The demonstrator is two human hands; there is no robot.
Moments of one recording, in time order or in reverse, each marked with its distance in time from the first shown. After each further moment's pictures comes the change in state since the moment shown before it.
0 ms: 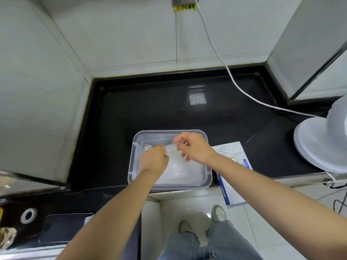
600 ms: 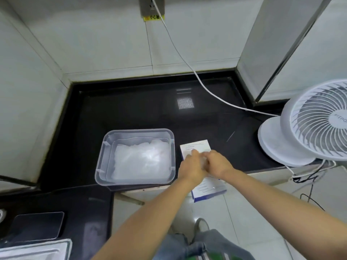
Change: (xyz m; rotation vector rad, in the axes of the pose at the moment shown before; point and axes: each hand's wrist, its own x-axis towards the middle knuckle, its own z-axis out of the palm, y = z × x) left_hand -0.060 0.180 0.062 -0.285 -0.286 0.128; right_hand -0.074 0.119 -0.093 -0.591 -0.048 0.234
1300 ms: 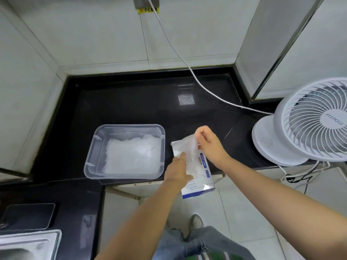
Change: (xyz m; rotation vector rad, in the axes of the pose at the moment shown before) left_hand 0.001 -0.018 0.024 0.088 -0.007 -0.065; right_hand 0.008 0.013 -0.024 0.858 0.264 -0.245
